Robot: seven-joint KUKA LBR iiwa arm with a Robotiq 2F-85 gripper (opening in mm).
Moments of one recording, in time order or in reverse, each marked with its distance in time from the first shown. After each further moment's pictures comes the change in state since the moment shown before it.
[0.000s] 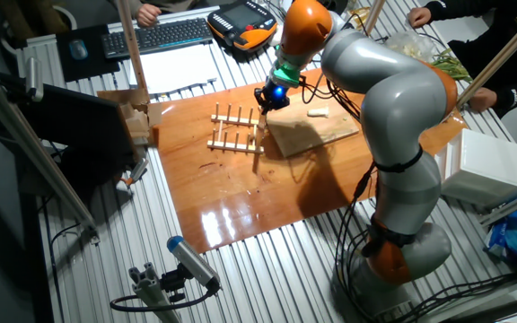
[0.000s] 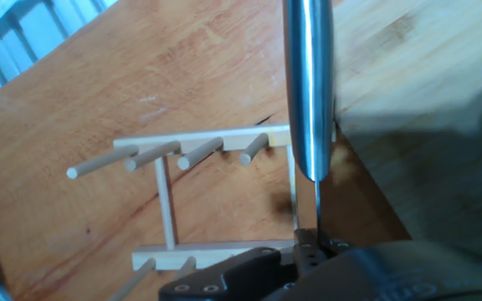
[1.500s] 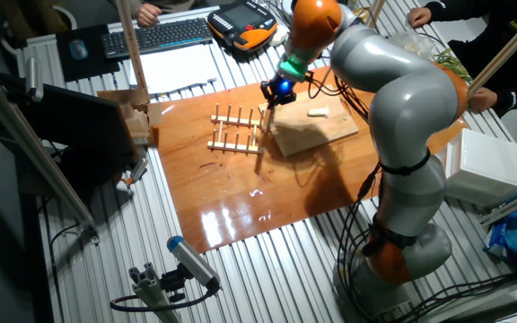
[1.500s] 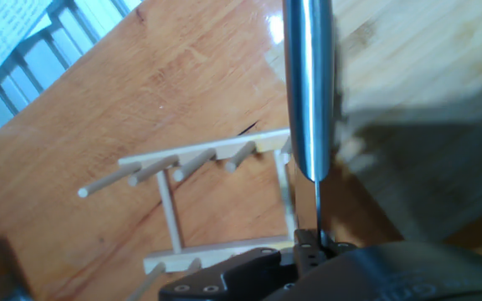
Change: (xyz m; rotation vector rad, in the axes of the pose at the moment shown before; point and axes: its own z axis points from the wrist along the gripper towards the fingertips) arm -0.005 -0.015 -0.041 -0.027 0.040 0.050
